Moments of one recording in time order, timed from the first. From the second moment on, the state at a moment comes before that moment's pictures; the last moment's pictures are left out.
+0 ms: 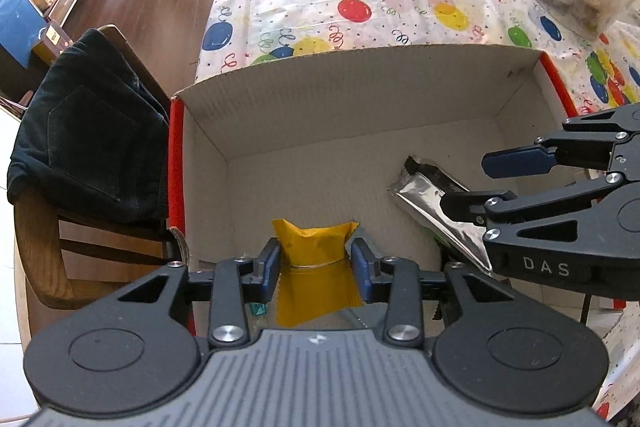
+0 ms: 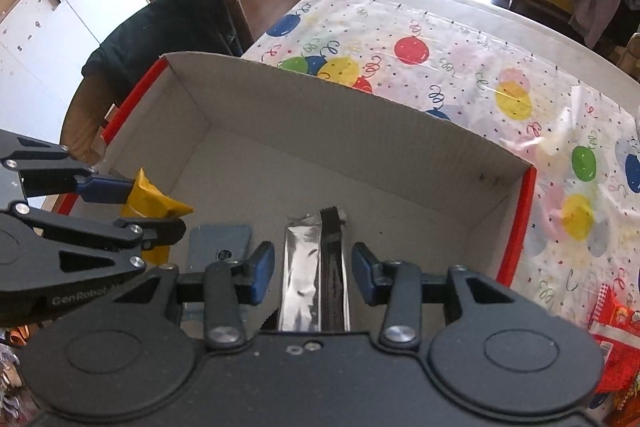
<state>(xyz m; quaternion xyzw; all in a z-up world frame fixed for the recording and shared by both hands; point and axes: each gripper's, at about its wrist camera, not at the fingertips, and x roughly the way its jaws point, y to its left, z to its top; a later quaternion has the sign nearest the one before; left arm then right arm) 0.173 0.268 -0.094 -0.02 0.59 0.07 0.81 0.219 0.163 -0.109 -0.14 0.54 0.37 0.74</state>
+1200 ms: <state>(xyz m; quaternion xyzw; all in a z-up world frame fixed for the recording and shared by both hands) 0.115 0.213 -0.026 -0.03 0.44 0.04 0.89 0.170 0.060 -0.021 -0.05 0.46 0.36 0.81</state>
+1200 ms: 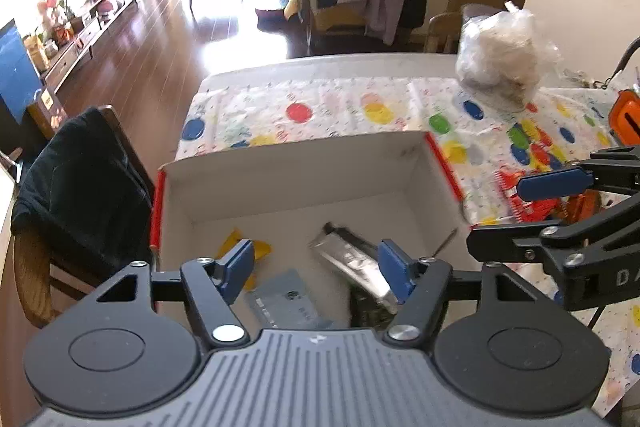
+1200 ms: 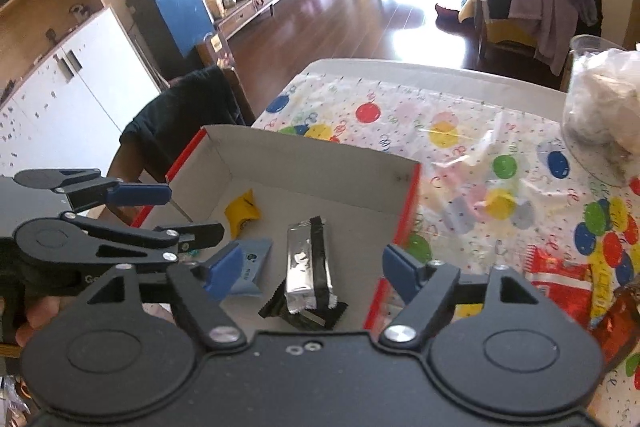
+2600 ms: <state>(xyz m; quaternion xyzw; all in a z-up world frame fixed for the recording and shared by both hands) 0.227 -0.057 -0.059 0.10 0.43 -0.18 0.88 0.248 -0.260 -0.067 0.00 0.48 0.27 0.84</state>
